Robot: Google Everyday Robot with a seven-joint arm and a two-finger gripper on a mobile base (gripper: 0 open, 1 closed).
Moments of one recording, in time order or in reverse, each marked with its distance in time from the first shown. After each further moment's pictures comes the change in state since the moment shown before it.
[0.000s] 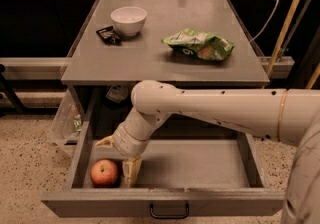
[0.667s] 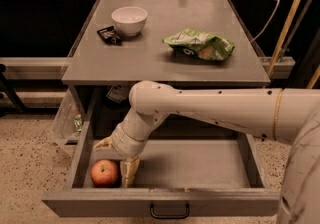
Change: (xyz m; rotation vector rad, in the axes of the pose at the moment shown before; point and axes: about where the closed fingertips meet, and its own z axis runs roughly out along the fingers) arm -0.002 -0.002 0.006 -0.011 -0.008 -0.011
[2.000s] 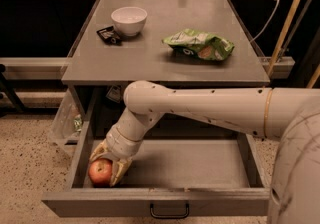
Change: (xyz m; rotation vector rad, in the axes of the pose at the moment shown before) arm -0.012 -0.003 0.009 -0.032 -0.048 -0.058
